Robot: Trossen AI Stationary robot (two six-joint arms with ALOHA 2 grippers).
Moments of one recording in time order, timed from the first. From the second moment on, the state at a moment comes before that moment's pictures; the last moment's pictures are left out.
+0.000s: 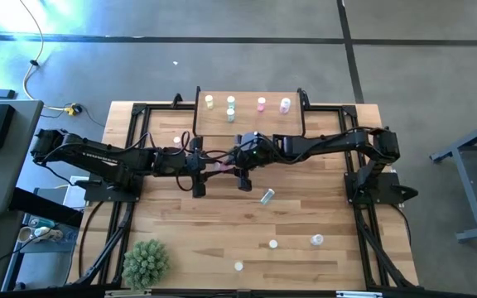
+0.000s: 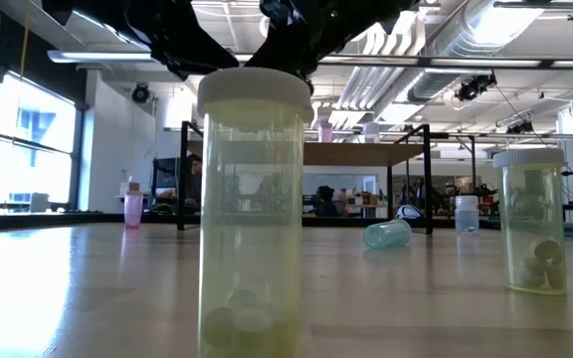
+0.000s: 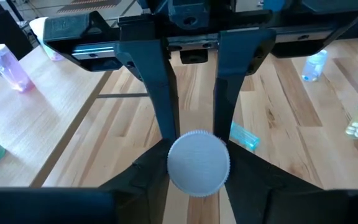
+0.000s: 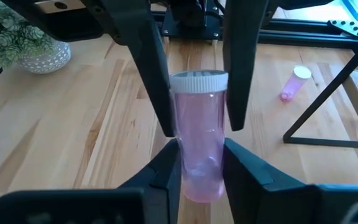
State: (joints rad) left arm 0.04 1.15 0.66 0.08 -0.25 0.06; right arm -0.05 1.78 1.35 -0.15 -0.12 -0.10
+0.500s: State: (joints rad) left arm 0.04 1.03 0.66 0.07 -0.25 0.07; right arm -0.05 1.67 1.35 -0.15 -0.07 -0.11
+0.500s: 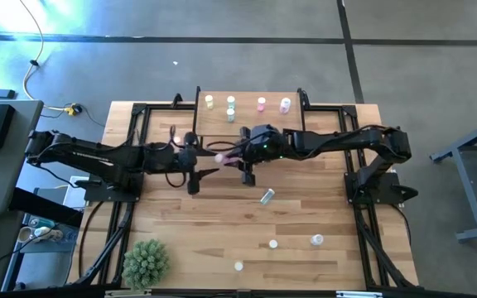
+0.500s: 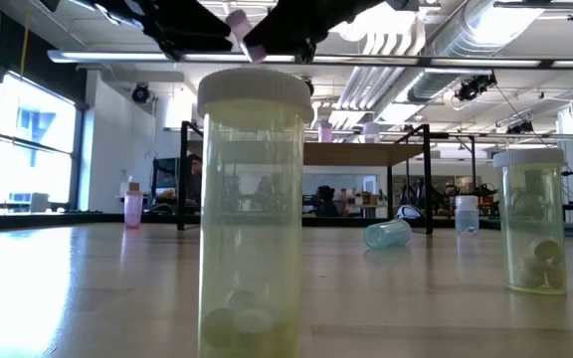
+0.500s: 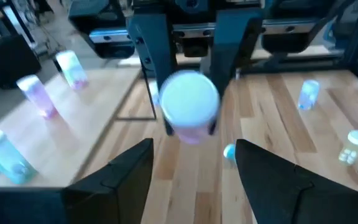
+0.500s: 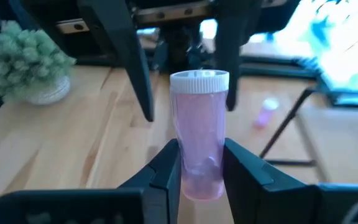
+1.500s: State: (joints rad) left arm 0.18 1.06 0.54 0.61 -0.03 0.08; right arm -0.05 1.66 1.35 0.03 -0.12 -0.11
